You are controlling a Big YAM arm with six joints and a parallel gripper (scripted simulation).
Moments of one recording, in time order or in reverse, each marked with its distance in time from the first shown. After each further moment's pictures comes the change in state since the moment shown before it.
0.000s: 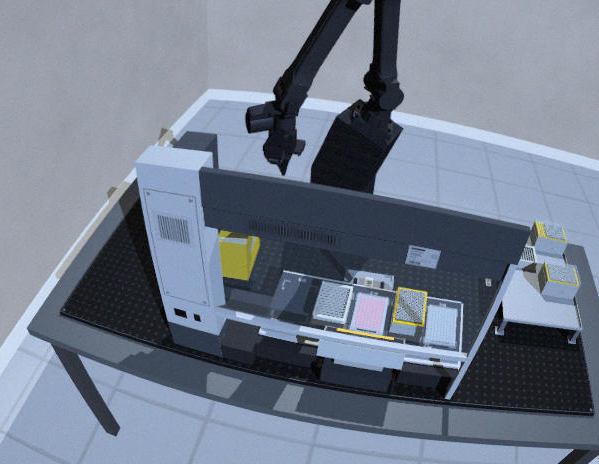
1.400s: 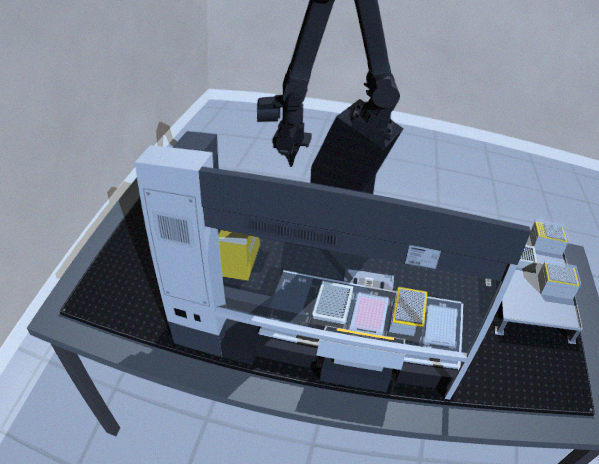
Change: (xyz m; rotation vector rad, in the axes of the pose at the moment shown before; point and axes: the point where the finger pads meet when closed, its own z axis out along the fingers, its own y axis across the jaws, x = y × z) arm 0.090 -0.001 0.028 -0.004 -0.006 -0.047
